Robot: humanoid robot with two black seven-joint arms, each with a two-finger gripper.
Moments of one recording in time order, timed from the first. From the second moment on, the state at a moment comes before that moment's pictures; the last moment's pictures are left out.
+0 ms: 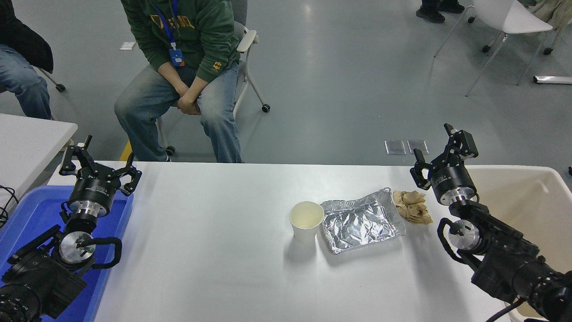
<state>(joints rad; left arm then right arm) -0.55 0.37 -0.85 -0.44 -0.20 -0.59 -0.49 0.74 -0.19 0.50 0.39 0.08 0.21 0.65</state>
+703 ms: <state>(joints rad) -0.55 0.37 -0.85 -0.44 -0.20 -0.59 -0.50 0.75 -0.20 0.50 0.37 0.08 0.21 0.63</state>
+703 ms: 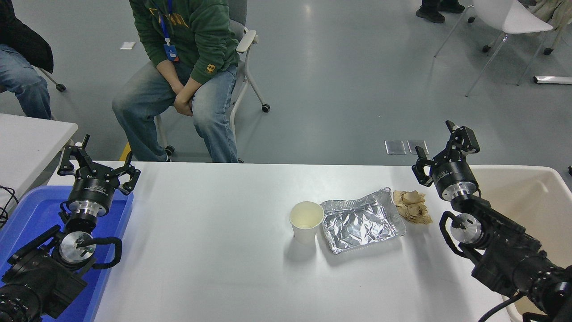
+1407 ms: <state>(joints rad) -0.55 0.37 -0.85 -0.44 -0.20 -0.59 -0.50 0.75 -0.22 0.46 0.38 0.07 0.22 0.61</state>
